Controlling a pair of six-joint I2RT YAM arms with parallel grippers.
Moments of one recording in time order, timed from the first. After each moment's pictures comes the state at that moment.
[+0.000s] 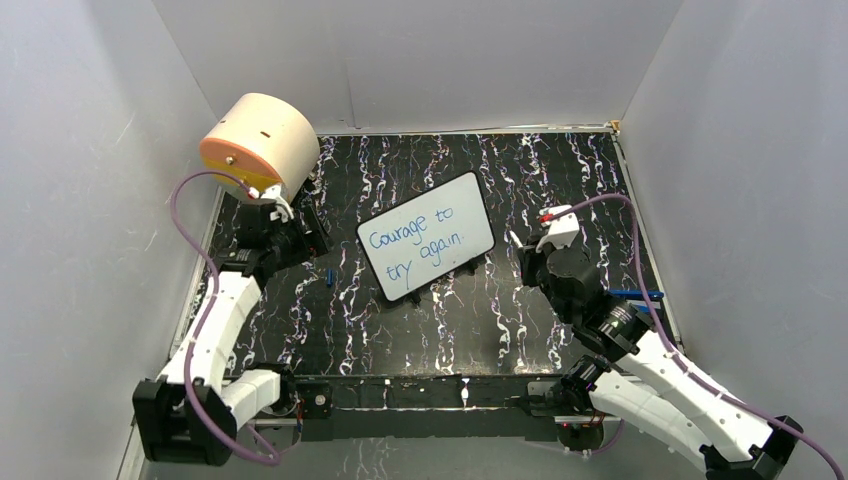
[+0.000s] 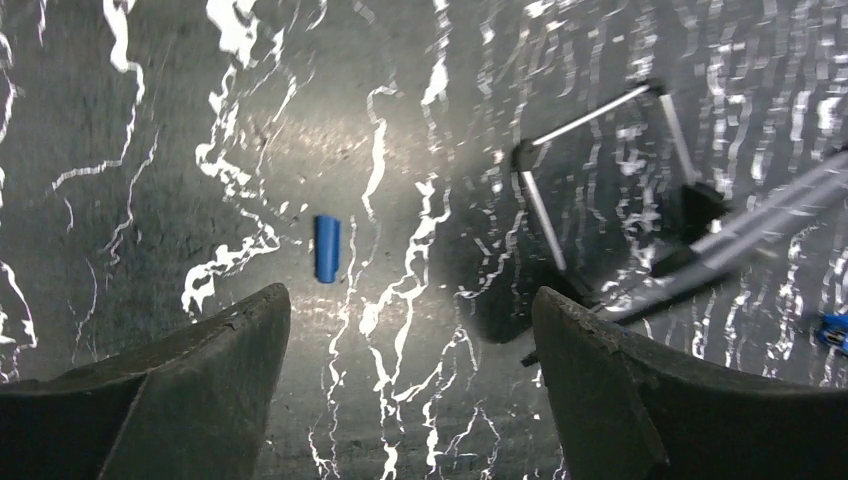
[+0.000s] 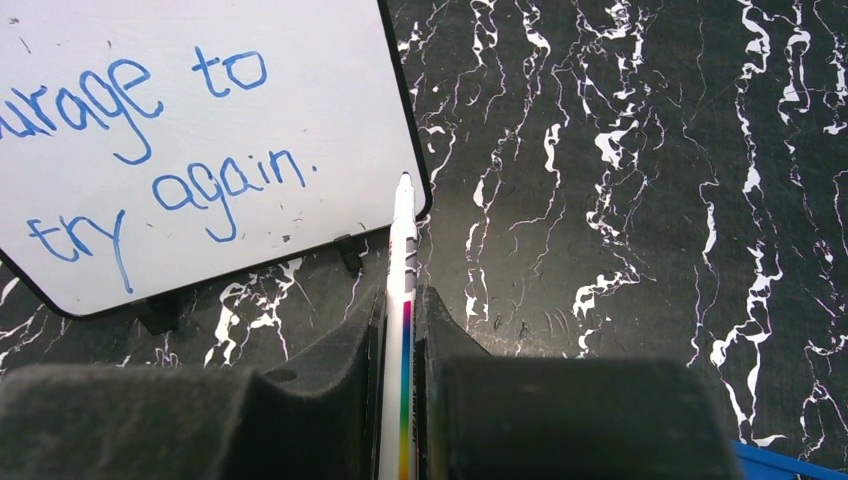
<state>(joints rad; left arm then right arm) -0.08 1.01 0.82 -0.54 0.18 -0.41 0.79 0.64 0.66 -0.38 0.48 0.23</state>
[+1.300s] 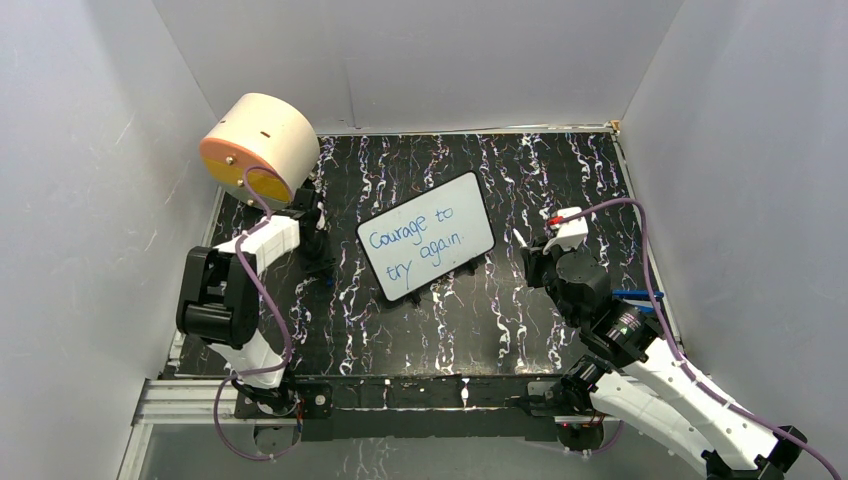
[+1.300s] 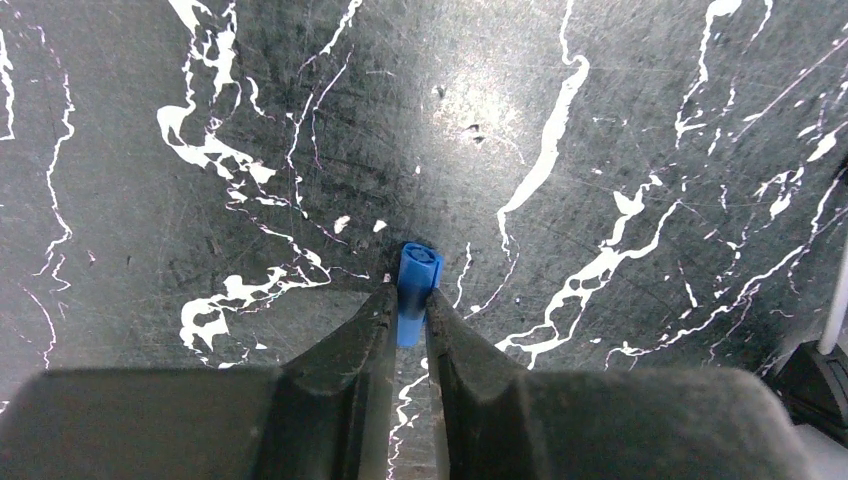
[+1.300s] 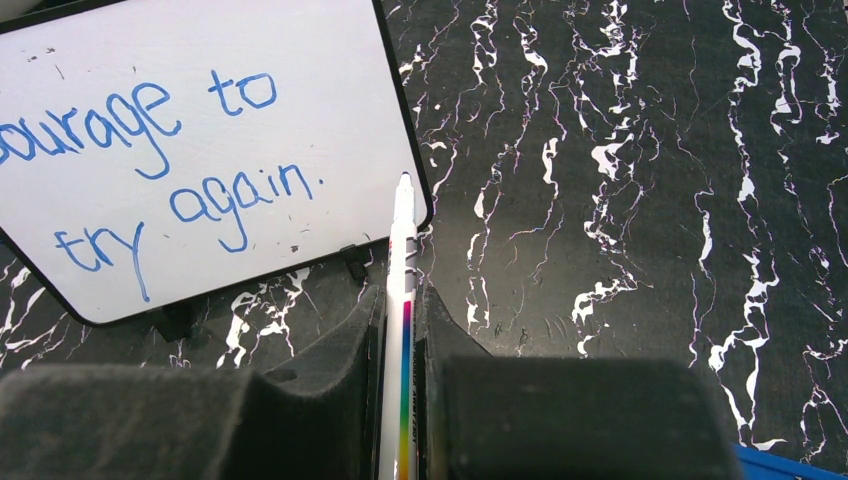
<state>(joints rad) -0.17 1.64 0.98 -0.66 0.01 -0.39 0.79 0.58 0.66 -0.39 0.48 0.23</state>
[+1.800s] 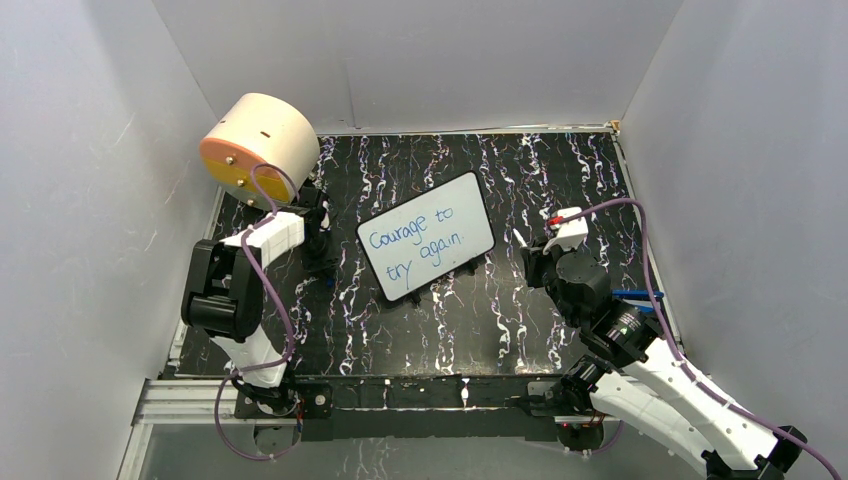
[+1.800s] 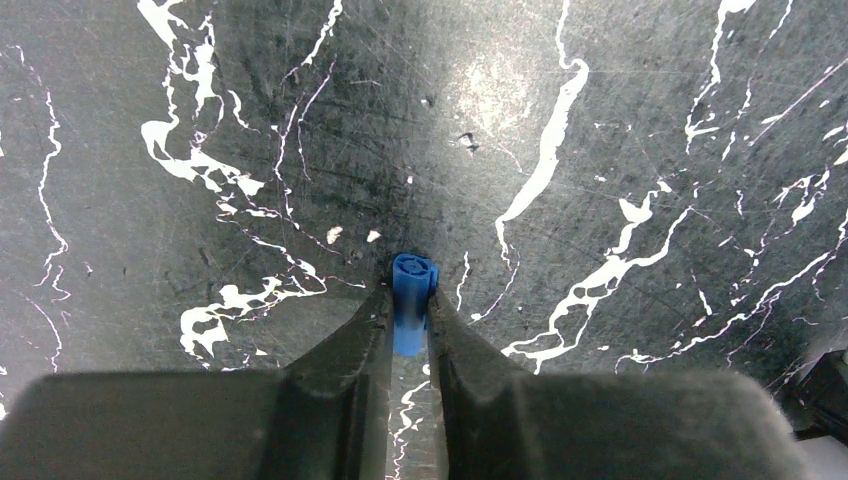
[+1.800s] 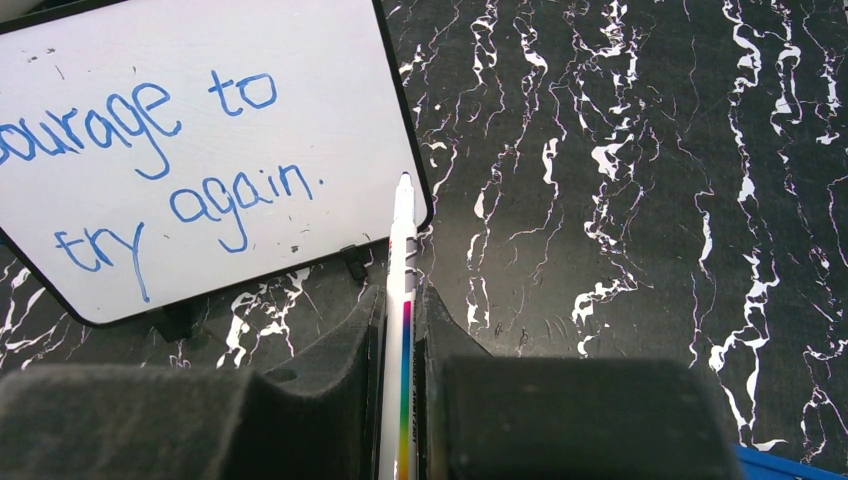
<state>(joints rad) -0.19 1.70 1.01 -0.69 -0.02 -0.37 0.79 0.57 0.66 -0.39 0.48 0.23</state>
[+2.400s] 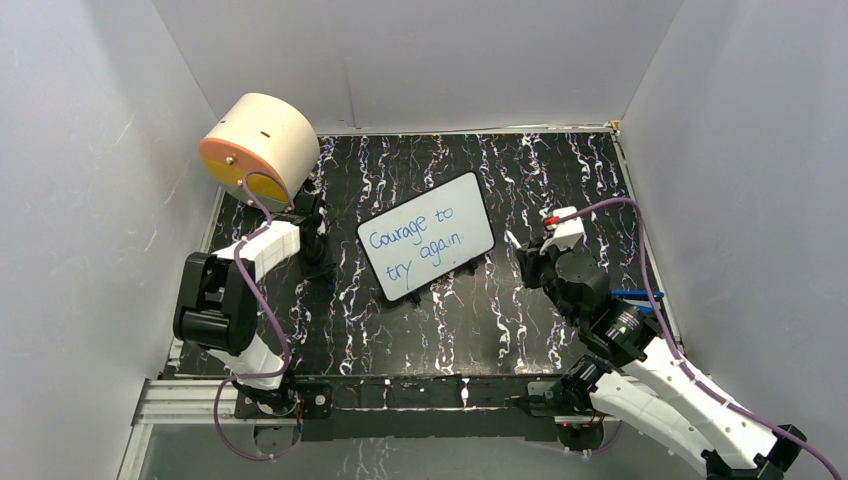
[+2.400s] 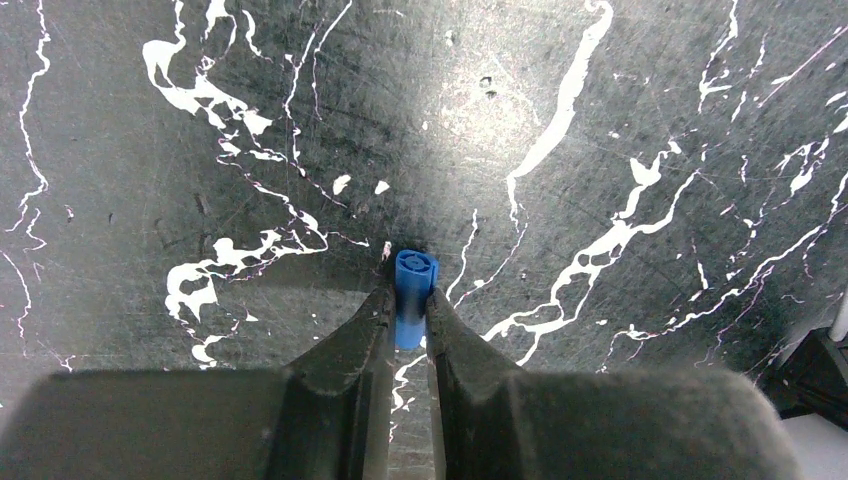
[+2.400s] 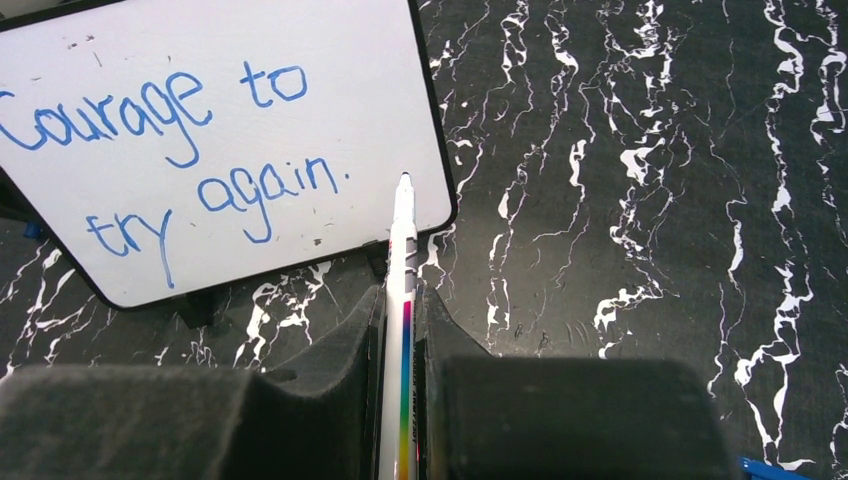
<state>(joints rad) -0.19 1.61 0.94 -0.67 -0.01 -0.43 0.79 0.59 0.66 -0.38 0.43 0.23</state>
